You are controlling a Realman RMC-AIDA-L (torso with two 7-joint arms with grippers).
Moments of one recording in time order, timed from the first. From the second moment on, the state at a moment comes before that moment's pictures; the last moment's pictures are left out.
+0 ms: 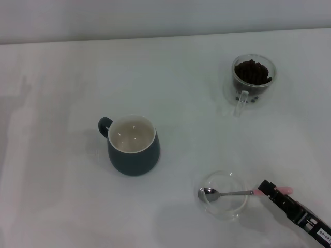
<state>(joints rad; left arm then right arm) -0.54 -2.07 -1.20 -0.10 -0.61 -1.08 2.82 0.11 2.01 -0.76 0.30 1.83 1.57 -2.08</state>
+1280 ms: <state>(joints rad) -0.54 -2.07 -1.20 -0.09 -0.62 -1.08 2.82 0.10 2.01 -0.78 0.17 1.81 1.60 -1.88</state>
